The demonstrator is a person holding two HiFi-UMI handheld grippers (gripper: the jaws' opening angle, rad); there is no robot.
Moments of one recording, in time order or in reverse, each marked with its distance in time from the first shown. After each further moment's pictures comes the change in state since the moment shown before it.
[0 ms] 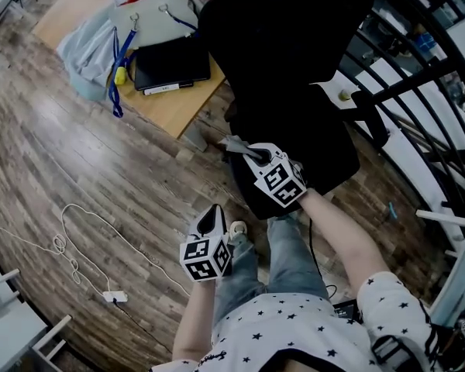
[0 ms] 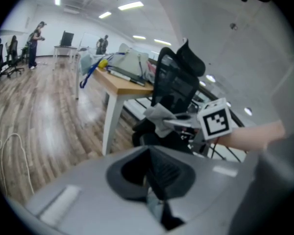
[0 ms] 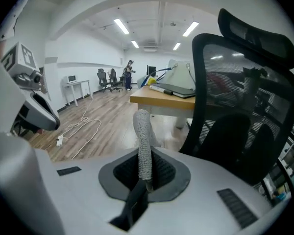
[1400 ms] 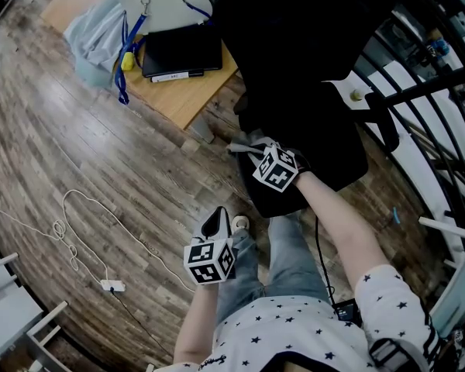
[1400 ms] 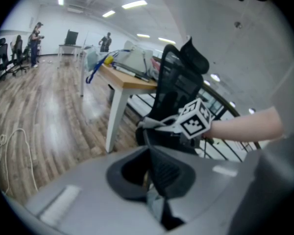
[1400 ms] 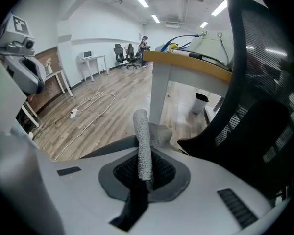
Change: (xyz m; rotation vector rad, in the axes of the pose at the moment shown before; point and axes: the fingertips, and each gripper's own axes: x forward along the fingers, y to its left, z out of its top) left arm -0.005 0.007 -0.024 -0.031 0.020 0.041; right arm 0.064 0.016 -0.062 -0.184 0.254 0.165
